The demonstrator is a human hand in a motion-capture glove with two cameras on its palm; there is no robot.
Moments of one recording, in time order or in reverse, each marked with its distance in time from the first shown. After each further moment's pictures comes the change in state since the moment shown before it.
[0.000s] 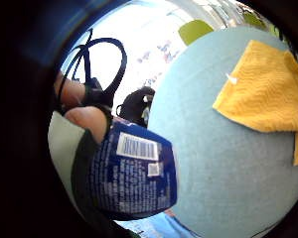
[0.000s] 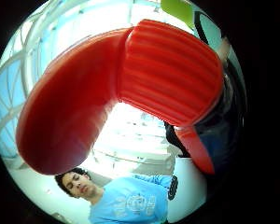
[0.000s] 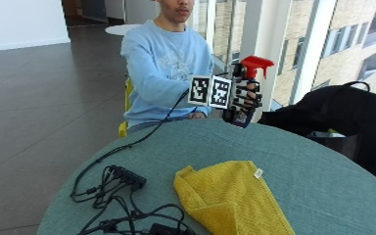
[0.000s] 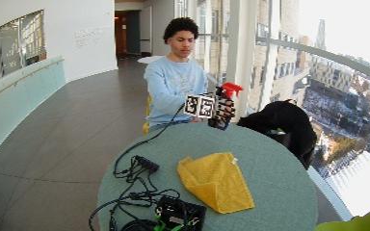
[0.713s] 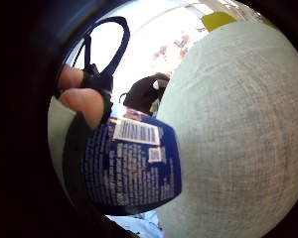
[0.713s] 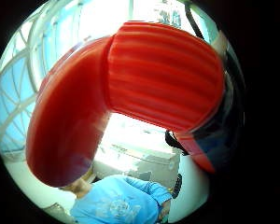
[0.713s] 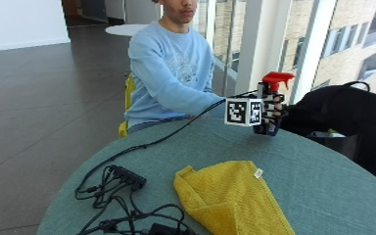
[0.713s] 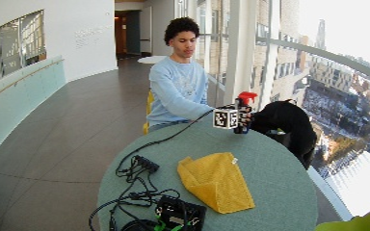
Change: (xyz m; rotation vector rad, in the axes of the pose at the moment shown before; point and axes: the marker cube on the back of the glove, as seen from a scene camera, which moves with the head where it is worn) arm 0.029 -0.017 0.133 -0.099 -0.120 -0.066
